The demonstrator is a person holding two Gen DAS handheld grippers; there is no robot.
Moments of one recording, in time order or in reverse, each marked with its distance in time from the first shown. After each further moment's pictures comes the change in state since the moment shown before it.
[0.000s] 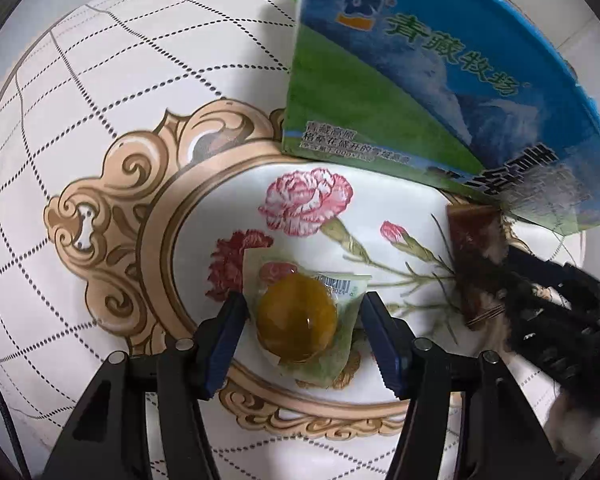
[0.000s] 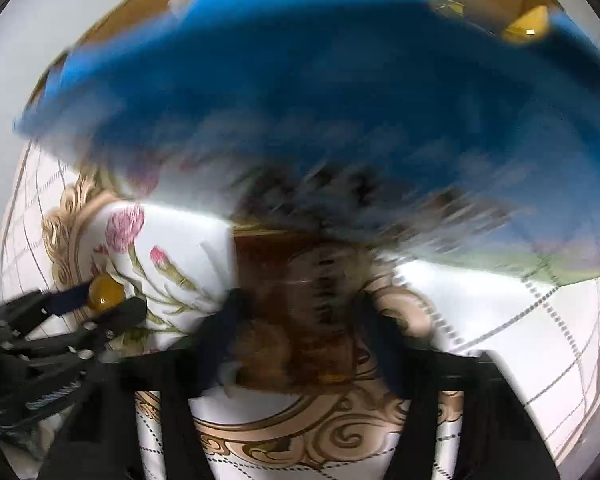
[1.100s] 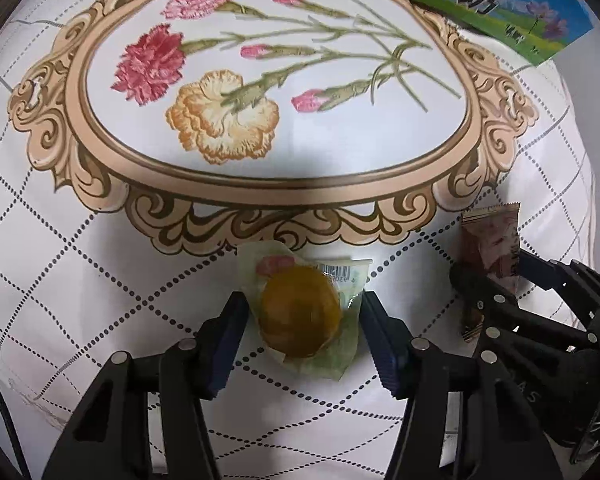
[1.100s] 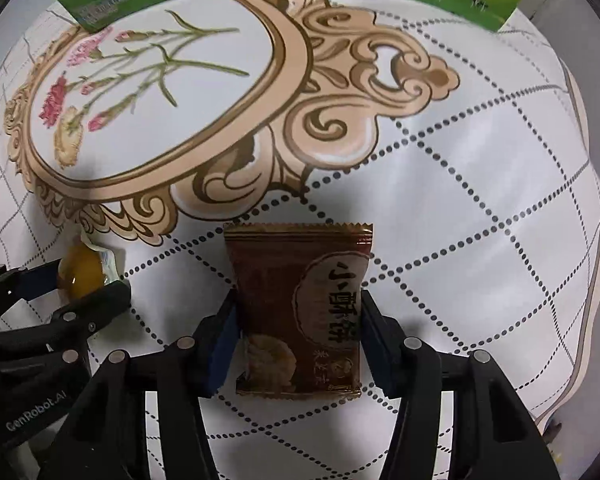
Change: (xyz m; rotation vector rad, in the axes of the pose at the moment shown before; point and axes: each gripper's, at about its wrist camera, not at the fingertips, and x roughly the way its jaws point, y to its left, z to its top) left arm -0.006 -0.043 -0.118 0.188 0.211 0.022; right arm 0.006 -0.007 -0.119 0.162 0.161 -0.099
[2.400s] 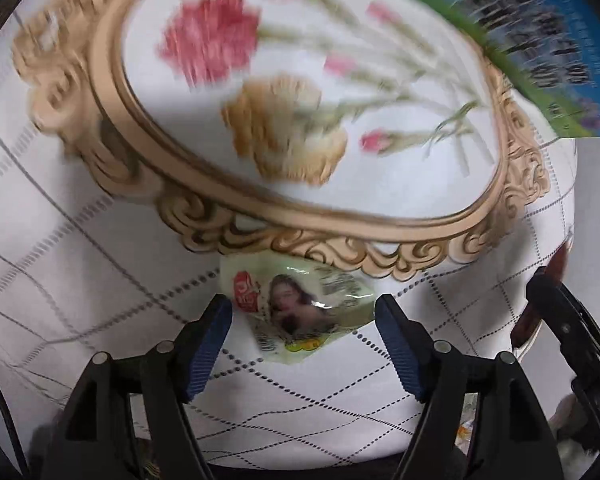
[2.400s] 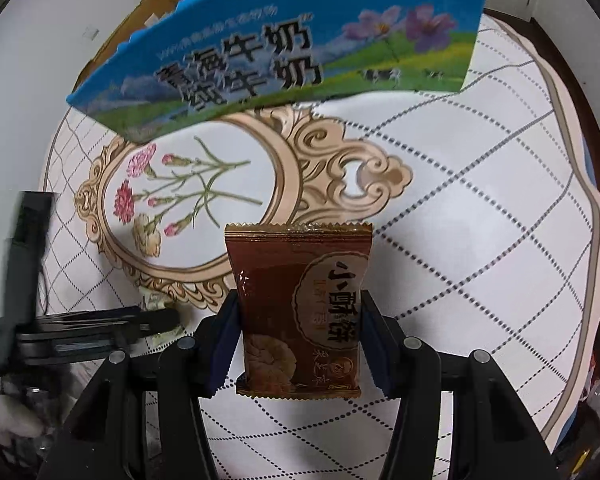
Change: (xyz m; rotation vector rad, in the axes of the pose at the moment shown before) left arm 0.016 0.033 0.048 -0.226 0.181 -0.154; right arm -0.071 -0.035 0.012 0.089 -0.102 0.217
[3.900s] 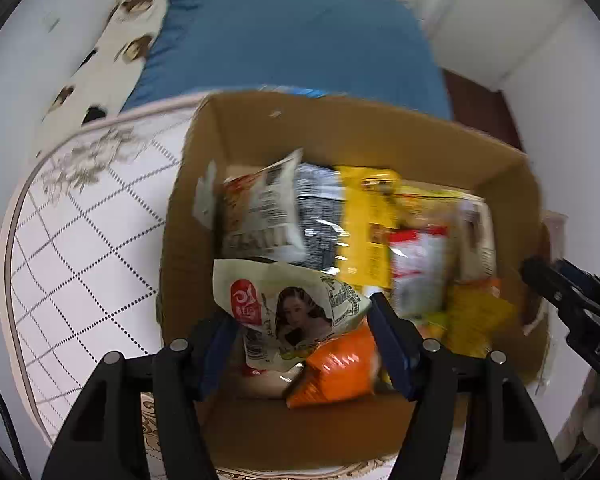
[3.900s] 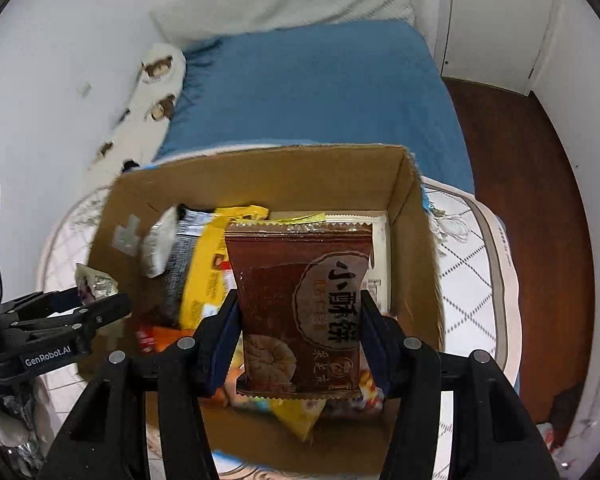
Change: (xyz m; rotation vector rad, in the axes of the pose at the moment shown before) left arm -0.175 -0.129 0.226 0.156 -0.348 0.138; right arm -0.077 -0.015 0.294 -0.070 -0.131 -0.094
